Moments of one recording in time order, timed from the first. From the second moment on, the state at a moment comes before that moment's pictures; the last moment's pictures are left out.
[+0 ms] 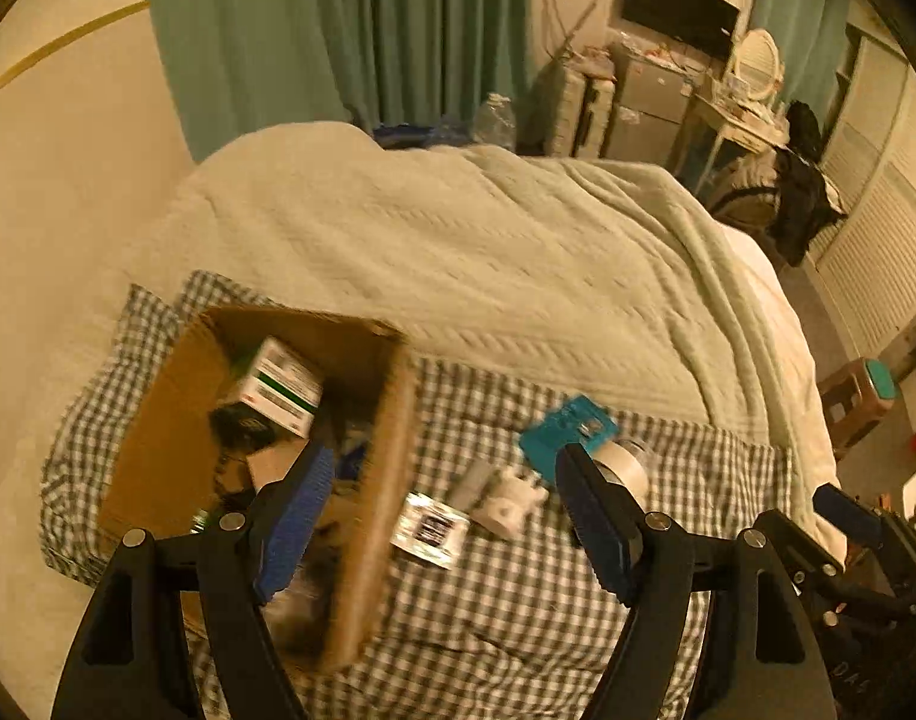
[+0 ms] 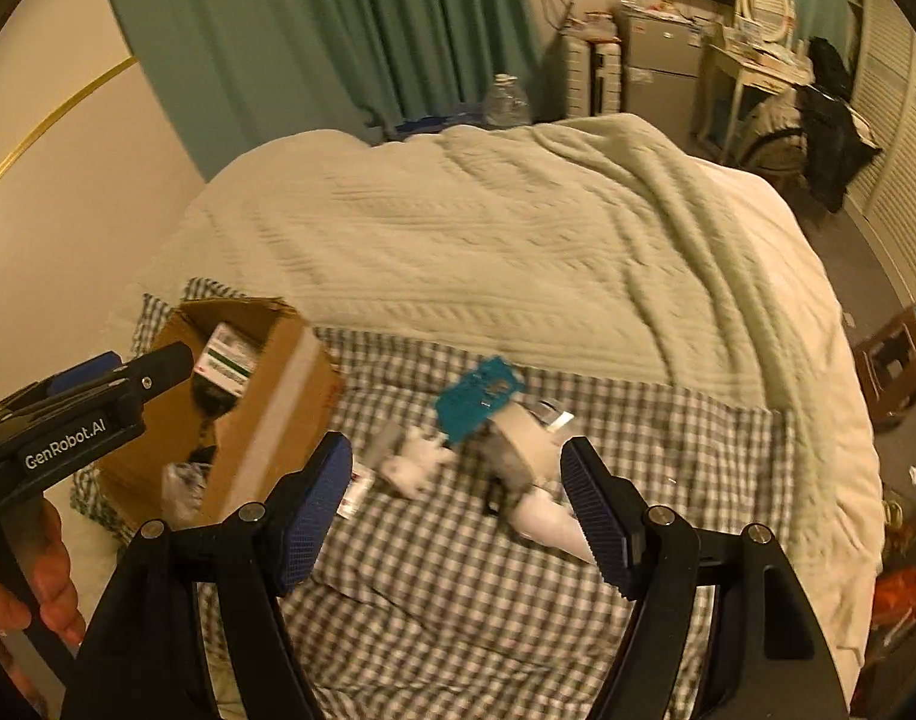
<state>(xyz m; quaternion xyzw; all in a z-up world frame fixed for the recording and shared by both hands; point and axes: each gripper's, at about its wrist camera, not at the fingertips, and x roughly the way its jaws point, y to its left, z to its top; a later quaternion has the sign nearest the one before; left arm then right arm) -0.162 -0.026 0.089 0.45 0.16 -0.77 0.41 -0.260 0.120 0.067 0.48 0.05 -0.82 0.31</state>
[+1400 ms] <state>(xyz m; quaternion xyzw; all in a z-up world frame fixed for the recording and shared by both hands) -0.240 -0.044 -0.164 0.60 0.16 -0.69 0.38 -0.301 0.100 -0.182 0.60 0.33 -0.62 0.39</state>
